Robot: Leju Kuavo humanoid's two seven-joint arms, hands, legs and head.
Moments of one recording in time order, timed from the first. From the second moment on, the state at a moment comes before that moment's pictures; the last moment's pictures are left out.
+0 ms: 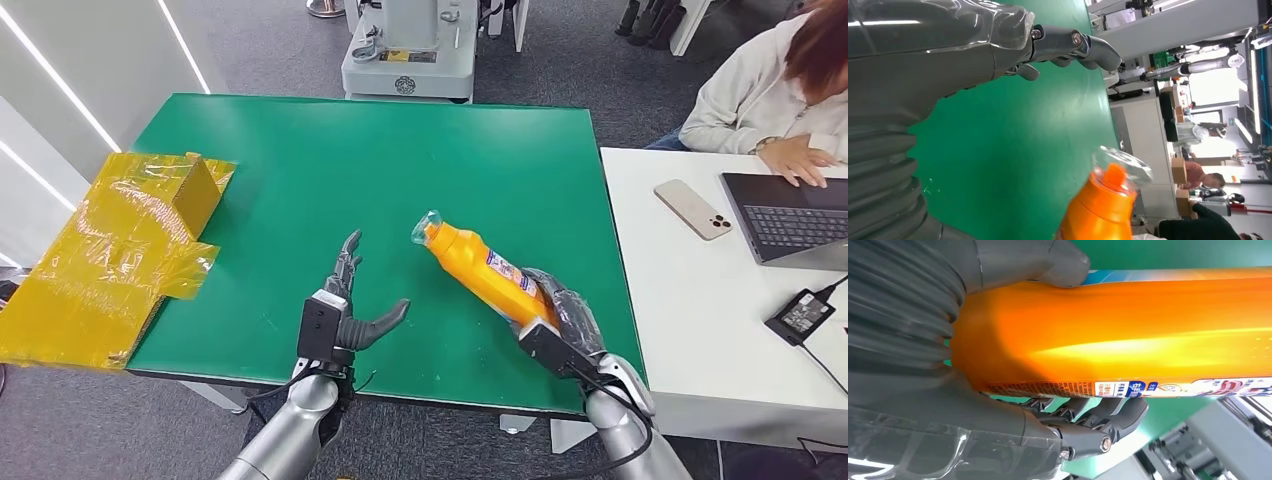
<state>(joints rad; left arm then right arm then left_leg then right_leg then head) -0.33 -0.18 -0.28 -0.79 -0.15 0.28 -0.63 -0.35 -0.06 0.44 -0.82 0.41 -0.07 -0.52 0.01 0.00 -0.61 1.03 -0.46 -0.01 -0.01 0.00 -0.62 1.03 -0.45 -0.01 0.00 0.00</state>
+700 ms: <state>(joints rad) -0.38 -0.18 -0.25 -0.80 -0.06 0.00 -0.55 -0.23 -0.02 0.29 -1.10 0.37 -0.14 -0.57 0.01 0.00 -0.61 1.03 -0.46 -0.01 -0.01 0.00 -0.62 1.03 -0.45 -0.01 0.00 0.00</state>
